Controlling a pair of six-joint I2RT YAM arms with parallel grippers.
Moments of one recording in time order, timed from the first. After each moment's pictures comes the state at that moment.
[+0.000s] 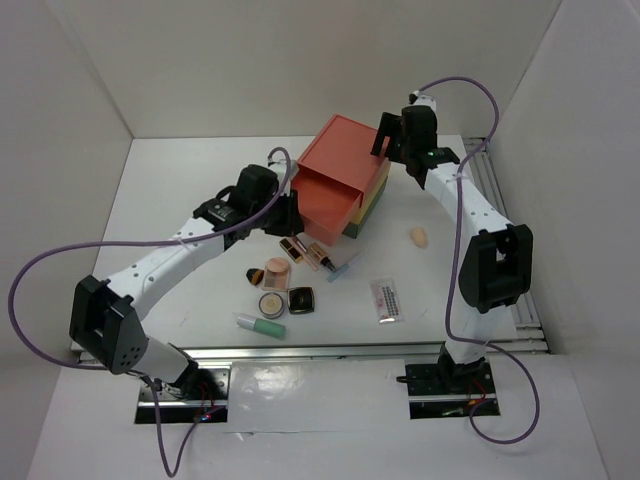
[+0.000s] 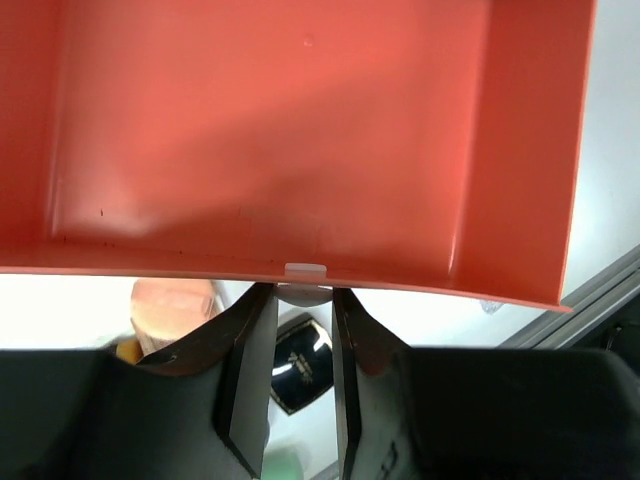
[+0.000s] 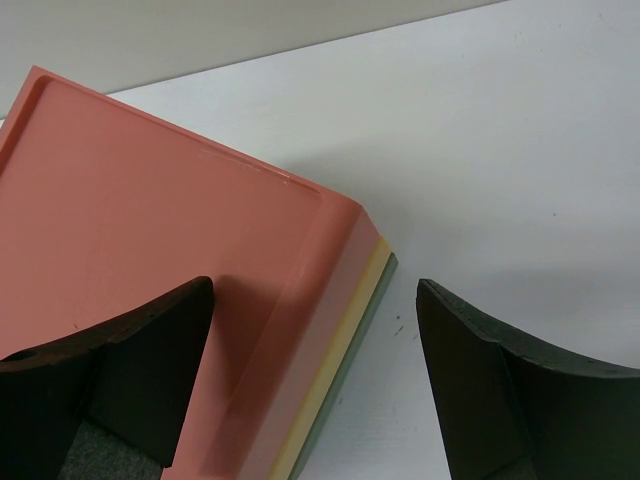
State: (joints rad) left arm -0.56 1.46 1.25 -0.48 0.11 -0.37; right arm 0.23 1.79 1.60 -0.28 0.17 0.37
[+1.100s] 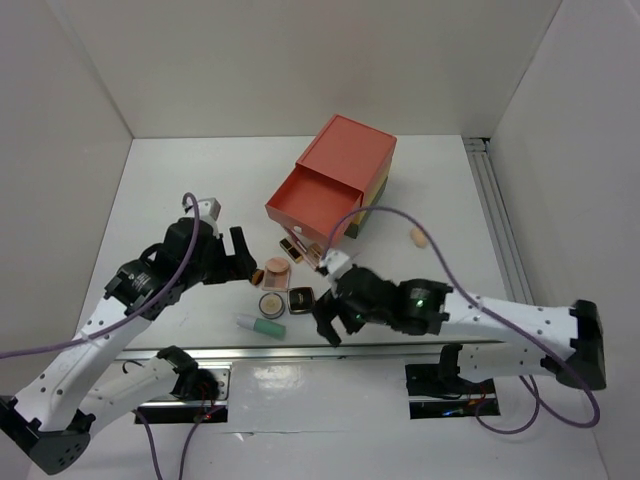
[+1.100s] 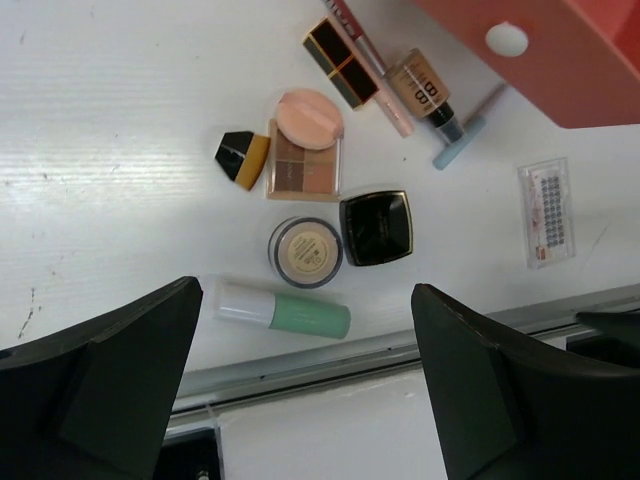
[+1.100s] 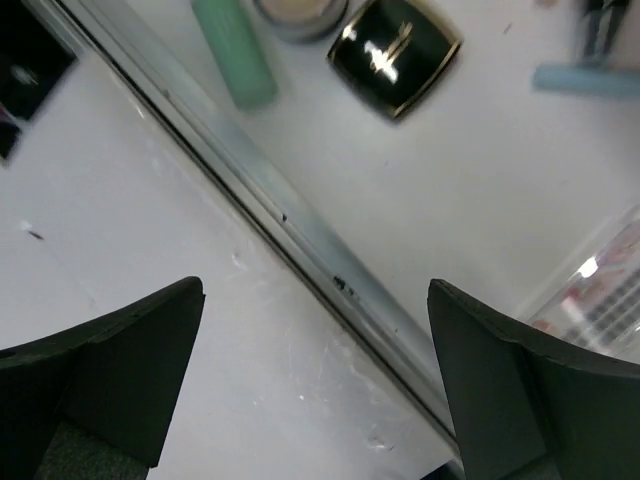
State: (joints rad) left arm -0.55 0.85 1.01 -0.88 -0.16 -0.59; right arm 1.17 1.04 0.92 -0.62 0.15 0.39
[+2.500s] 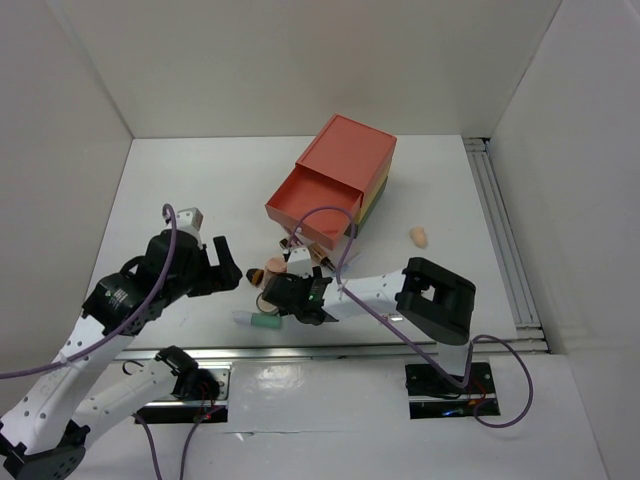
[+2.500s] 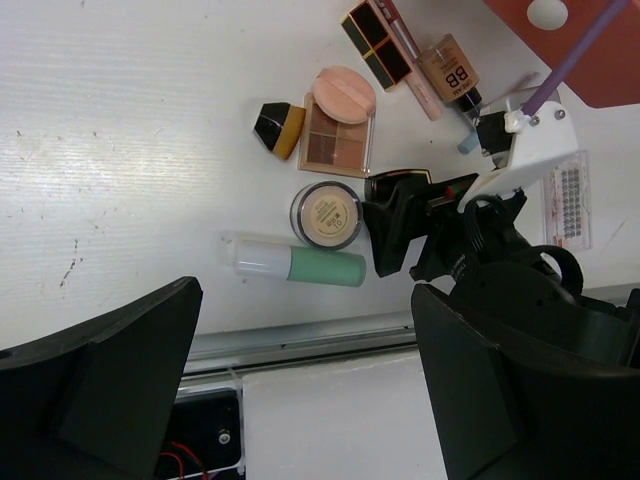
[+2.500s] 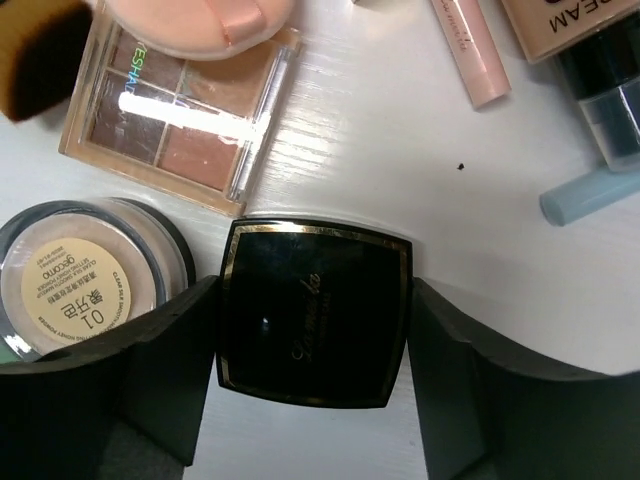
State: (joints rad) left arm -0.55 0.75 1.03 -1.04 -0.21 -0.64; right arm 1.20 1.87 1.09 -0.28 0.60 0.84
